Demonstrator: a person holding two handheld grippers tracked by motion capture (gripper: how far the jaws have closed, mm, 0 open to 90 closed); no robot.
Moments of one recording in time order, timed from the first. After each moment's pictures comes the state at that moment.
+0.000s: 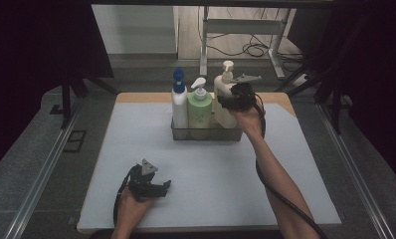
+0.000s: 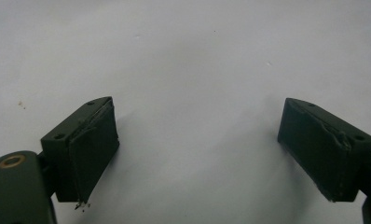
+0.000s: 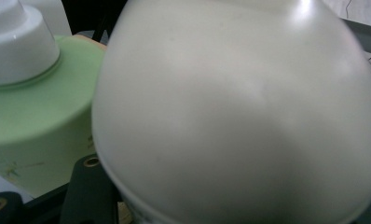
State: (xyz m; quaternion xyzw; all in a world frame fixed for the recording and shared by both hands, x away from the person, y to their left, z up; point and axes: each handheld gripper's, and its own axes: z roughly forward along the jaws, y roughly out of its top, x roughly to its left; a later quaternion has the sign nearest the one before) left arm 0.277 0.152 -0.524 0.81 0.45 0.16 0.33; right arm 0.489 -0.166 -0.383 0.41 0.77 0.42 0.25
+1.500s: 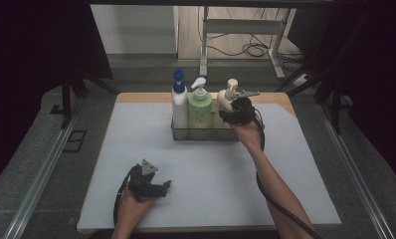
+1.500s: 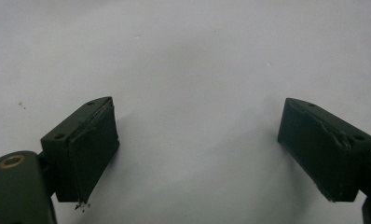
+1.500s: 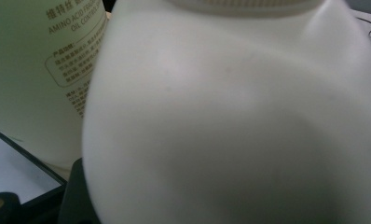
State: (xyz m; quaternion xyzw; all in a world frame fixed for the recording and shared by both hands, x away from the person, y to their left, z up) left arm 0.277 0.152 -0.524 0.81 0.45 0.17 0.33; right arm 0.476 -0.173 -0.429 0.43 0.78 0.39 0.23
